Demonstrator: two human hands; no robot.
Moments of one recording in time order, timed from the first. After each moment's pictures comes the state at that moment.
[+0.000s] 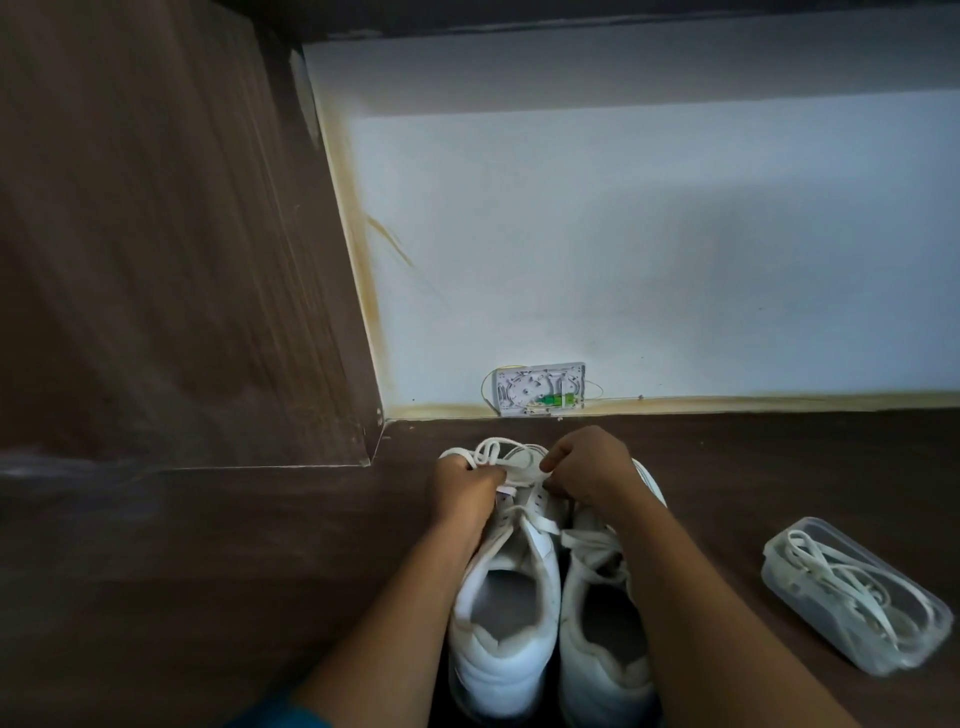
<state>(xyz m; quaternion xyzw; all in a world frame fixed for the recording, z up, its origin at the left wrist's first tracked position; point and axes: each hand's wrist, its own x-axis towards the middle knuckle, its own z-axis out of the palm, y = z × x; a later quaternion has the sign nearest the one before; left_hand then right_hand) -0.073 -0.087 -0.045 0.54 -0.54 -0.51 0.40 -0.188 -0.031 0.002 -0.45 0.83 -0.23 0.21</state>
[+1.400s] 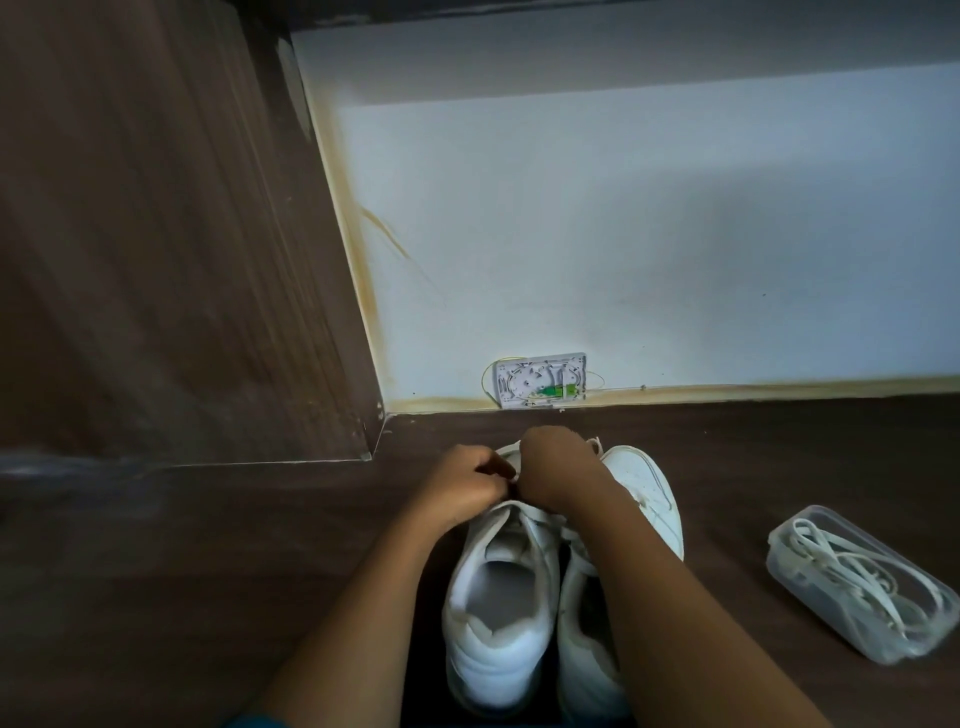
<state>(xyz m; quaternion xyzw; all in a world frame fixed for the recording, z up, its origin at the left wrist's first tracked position) -0.050 -0.090 -0.023 0.45 -0.76 -0.44 0.17 -0.160 -0.035 0.009 -0.61 0.78 -0.08 0.09</state>
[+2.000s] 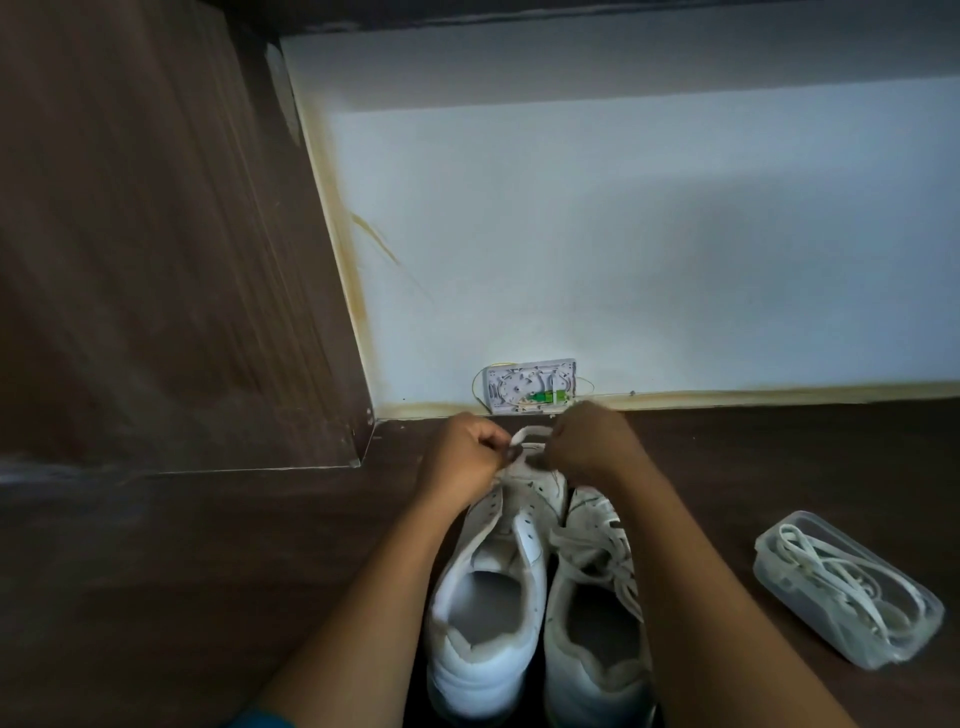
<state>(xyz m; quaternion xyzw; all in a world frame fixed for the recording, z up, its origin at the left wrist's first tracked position) -0.071 -0.091 -0.012 0.42 -0.75 -0.39 0.32 -0.193 -0.027 0.023 -0.50 0.83 -0.20 0.15</state>
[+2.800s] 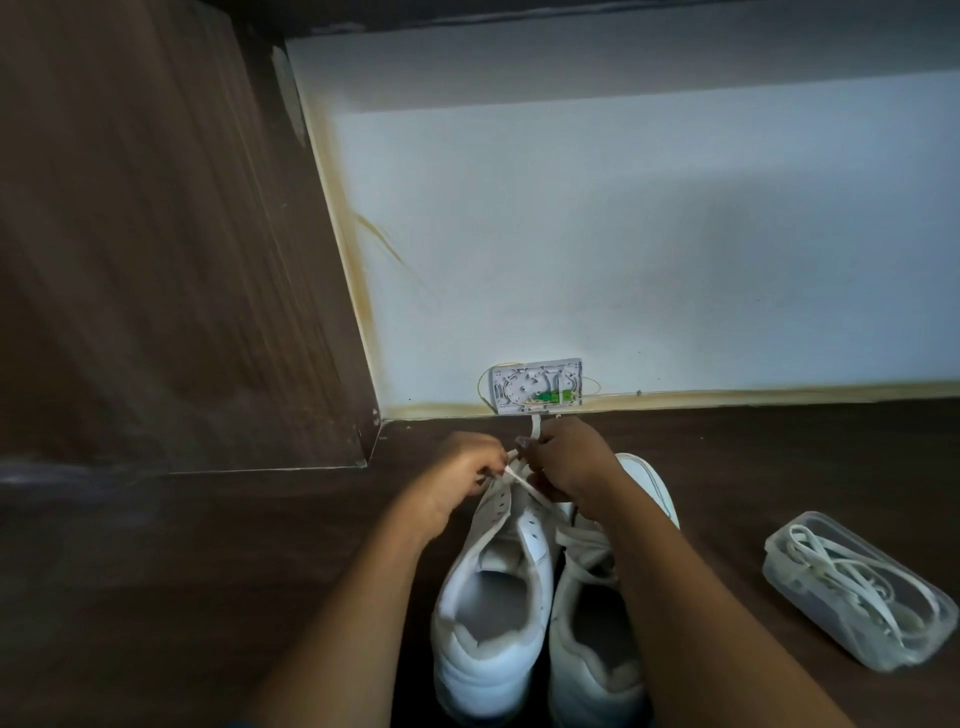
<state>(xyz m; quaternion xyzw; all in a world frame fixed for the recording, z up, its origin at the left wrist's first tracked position) -0.052 -0.080 0.006 0.38 -0.70 -0.55 0.24 -0.180 -0.036 0.000 -0.43 0.76 -0.37 0.32</state>
